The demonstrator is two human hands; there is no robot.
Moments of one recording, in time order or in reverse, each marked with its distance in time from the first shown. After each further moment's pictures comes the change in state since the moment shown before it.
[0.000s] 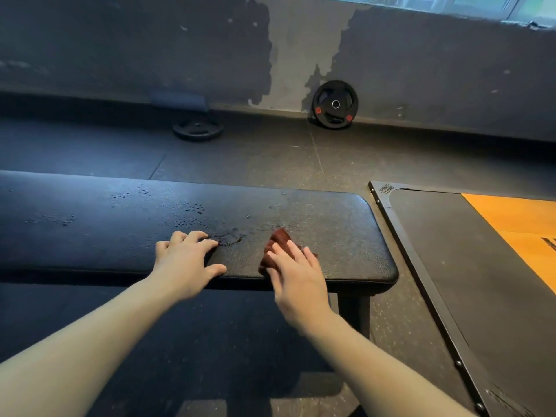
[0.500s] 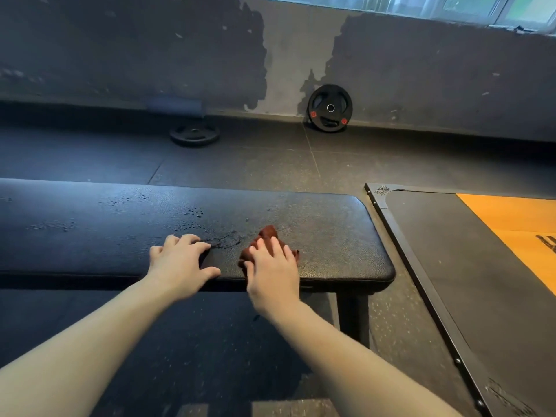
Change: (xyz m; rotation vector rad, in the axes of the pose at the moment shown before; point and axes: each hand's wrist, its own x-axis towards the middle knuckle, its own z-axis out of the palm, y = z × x) left_hand -0.003 -0.007 -0.006 0.007 -0.022 -0.034; right_hand 0.021 -0.051 0.002 -0.018 -0.125 0.071
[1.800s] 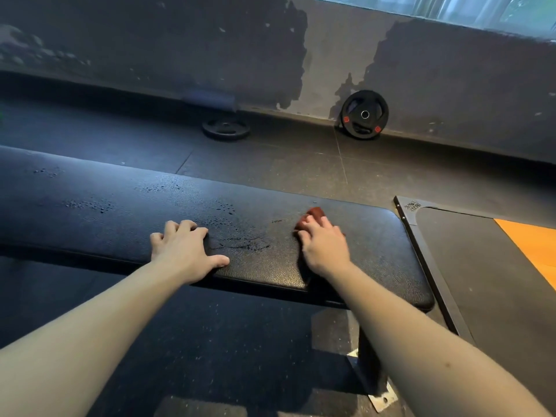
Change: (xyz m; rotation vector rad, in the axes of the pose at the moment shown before) left_hand 0.012 -0.037 -0.007 0.005 -0.026 -0.203; right_hand 0.086 0.044 -0.024 -0.022 -0.119 0.148
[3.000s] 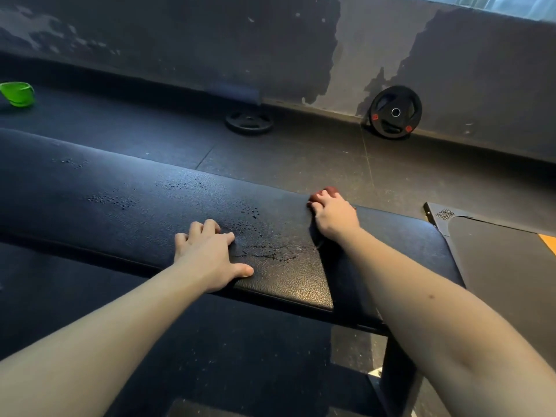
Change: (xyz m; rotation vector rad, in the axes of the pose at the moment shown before) left_hand 0.010 -0.001 -0.003 -0.030 -0.057 0.032; right_hand 0.114 -0.026 0.012 -0.033 -0.032 -0.096
